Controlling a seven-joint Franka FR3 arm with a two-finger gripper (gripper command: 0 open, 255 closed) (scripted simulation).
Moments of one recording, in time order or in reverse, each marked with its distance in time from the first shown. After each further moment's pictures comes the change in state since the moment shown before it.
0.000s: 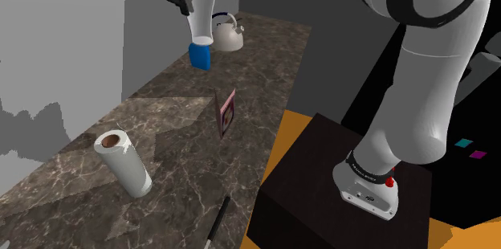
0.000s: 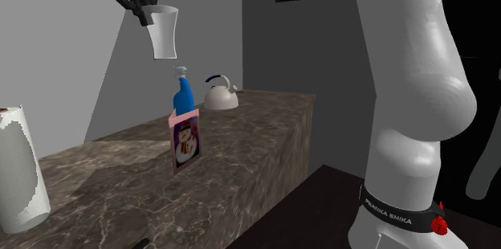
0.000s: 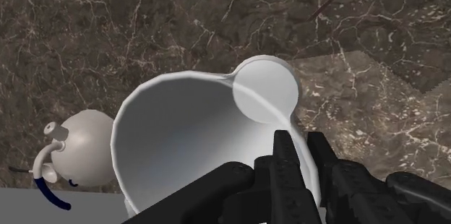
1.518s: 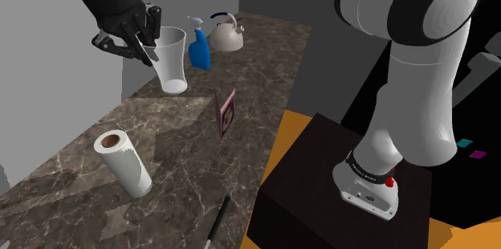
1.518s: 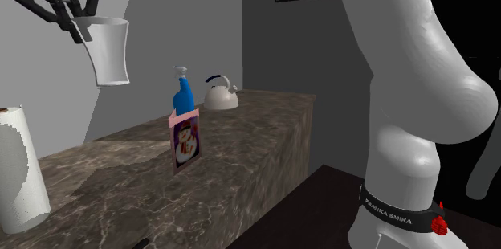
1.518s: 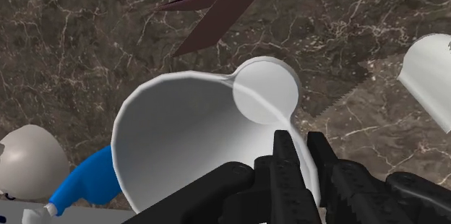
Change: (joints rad) arm 0.223 0.116 0.079 0.041 -0.030 -0.012 0.298
